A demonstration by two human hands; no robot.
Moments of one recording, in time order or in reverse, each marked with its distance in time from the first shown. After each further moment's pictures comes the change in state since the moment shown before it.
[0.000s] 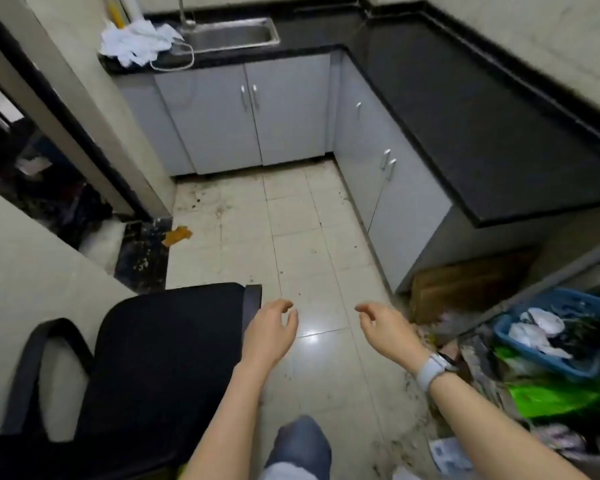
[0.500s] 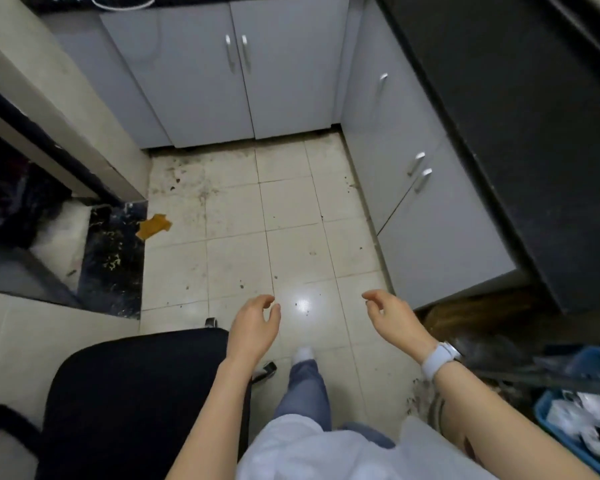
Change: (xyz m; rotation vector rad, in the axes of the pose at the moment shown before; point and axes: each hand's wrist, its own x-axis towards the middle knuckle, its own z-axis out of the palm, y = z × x) left_hand 0.266 -0.024 -0.021 -0.094 -0.070 -0.220; right_hand 0.267 -0.019 -0.050 0.076 -0.101 0.150
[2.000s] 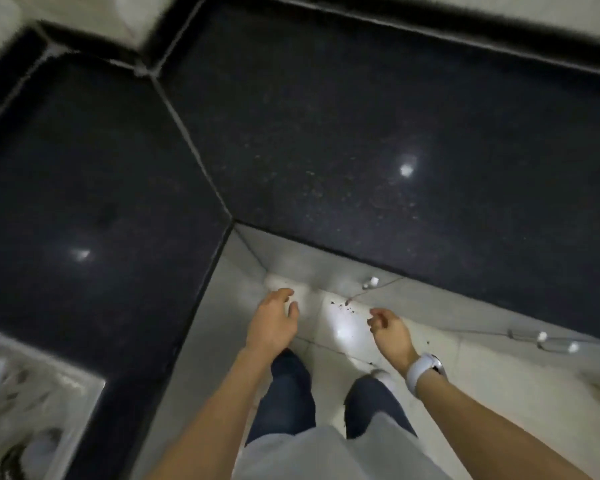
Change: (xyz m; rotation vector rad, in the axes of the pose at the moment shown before) left_hand 0.911 0.510 -0.069 0.596 -0.778 0.649; right_hand 0.753 -0.185 -0.288 0.965 0.610 0.964
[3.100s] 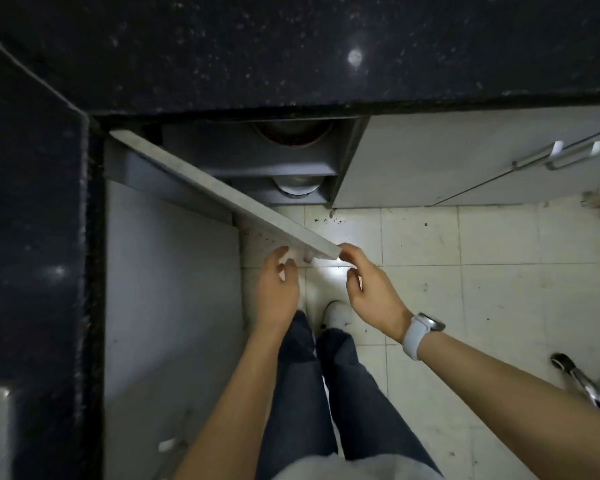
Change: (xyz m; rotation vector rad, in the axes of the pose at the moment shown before) left_hand -0.031 -0.054 0.116 -0.260 -0.066 -0.073; right_hand -0.044 0.104 0.077 0.128 0.033 -0.345
